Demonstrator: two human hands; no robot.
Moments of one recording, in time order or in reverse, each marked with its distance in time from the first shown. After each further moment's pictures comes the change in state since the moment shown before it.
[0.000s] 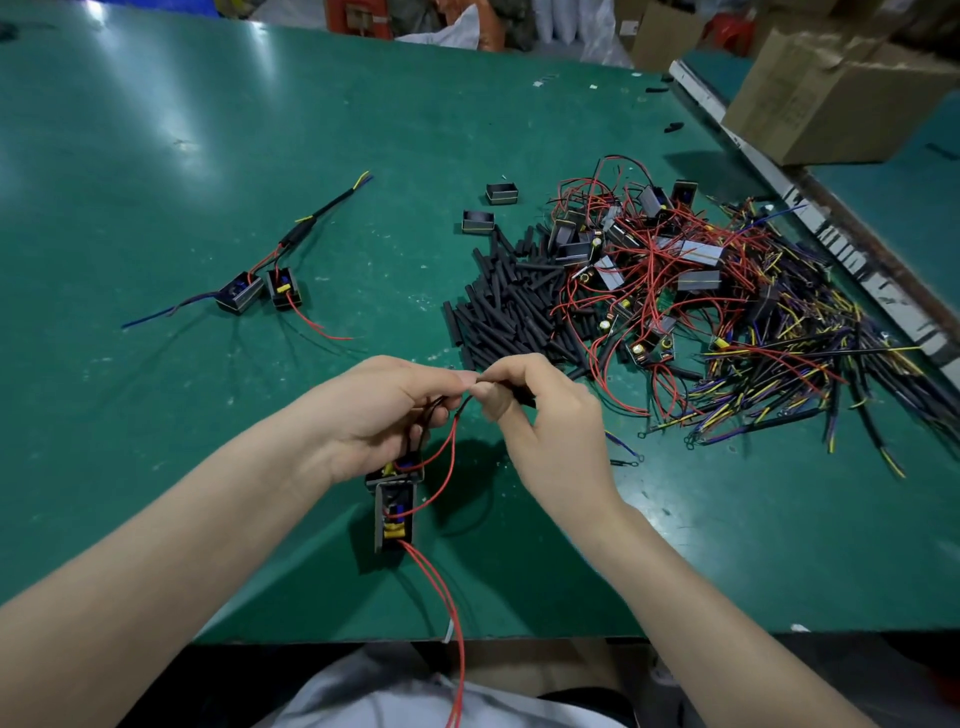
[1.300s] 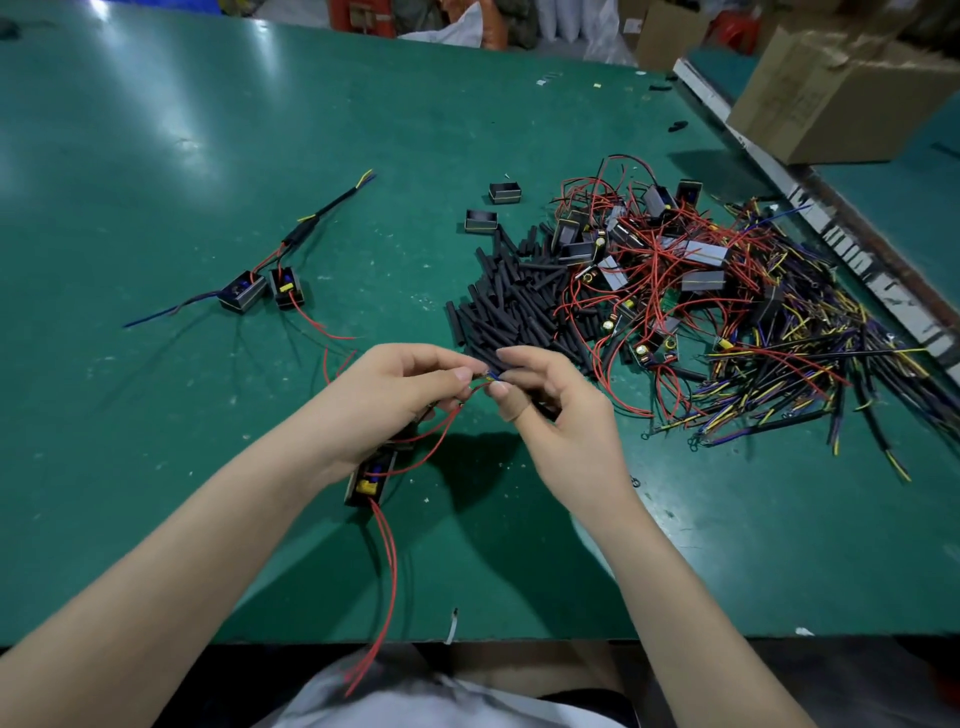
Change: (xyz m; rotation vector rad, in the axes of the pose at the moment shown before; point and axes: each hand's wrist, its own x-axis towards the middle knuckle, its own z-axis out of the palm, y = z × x) left_hand 0.002 -0.008 -0.009 0.199 -0.007 0.373; right_hand -0.001 0.010 -0.004 0.292 -0.090 0.266
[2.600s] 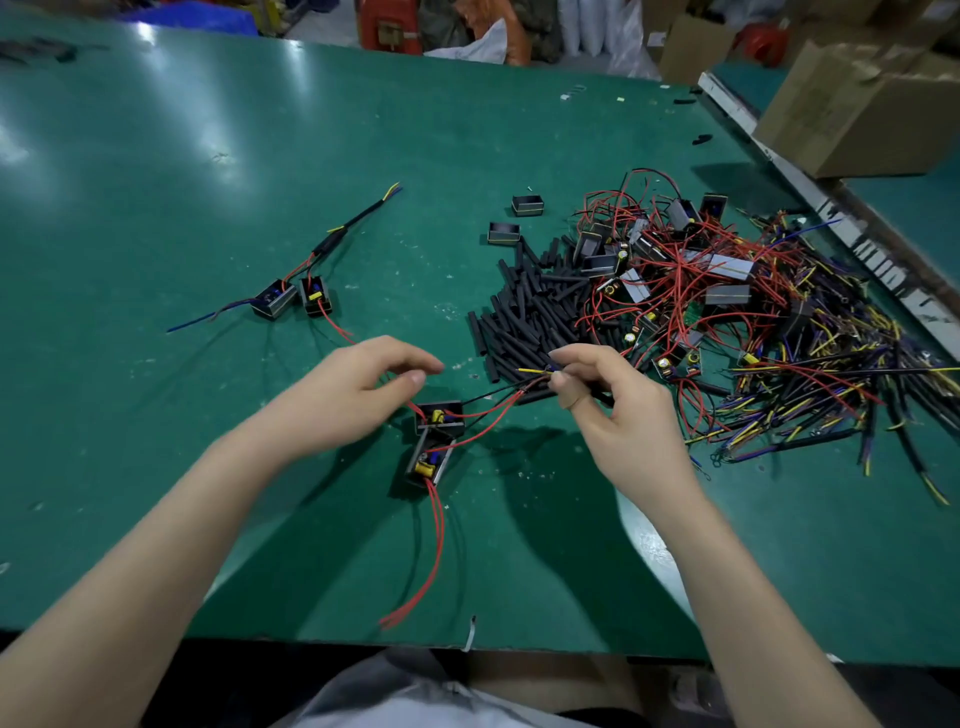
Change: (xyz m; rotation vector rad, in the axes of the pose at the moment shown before) left_hand 0.001 -0.012 -0.053 0.691 0.031 0.190; right_hand 0.017 0.007 -0.028 -0.228 -0.006 -0.090
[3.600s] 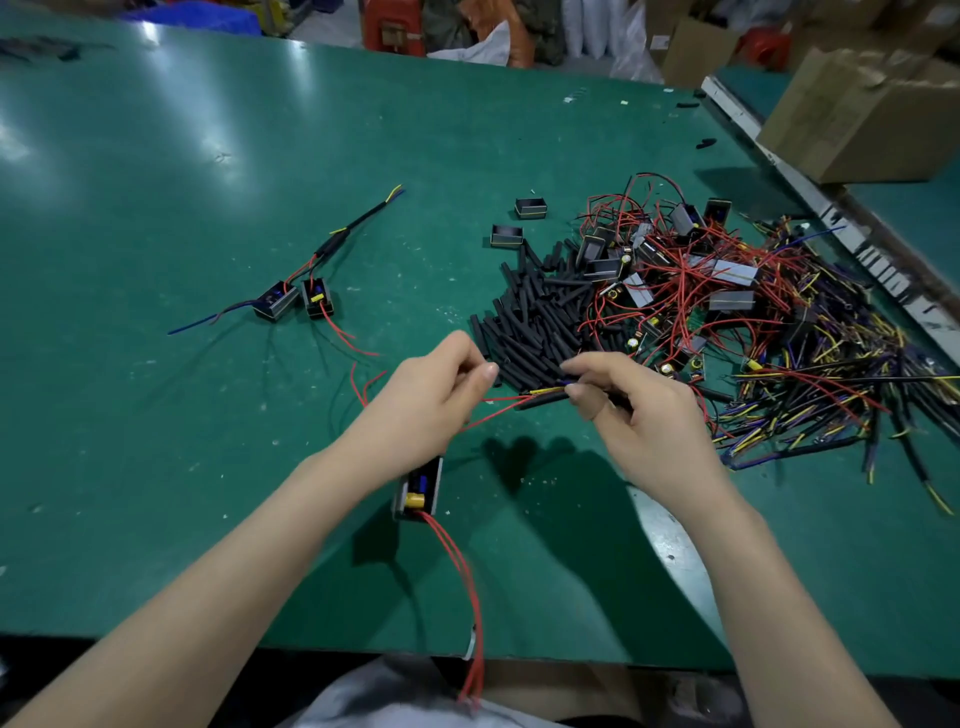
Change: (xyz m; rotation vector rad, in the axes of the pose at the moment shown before) left_hand 0.010 0.035 0.039 -0.127 0.156 0.042; right_hand 0.002 0.008 -0.017 -0.195 -0.052 -0.080
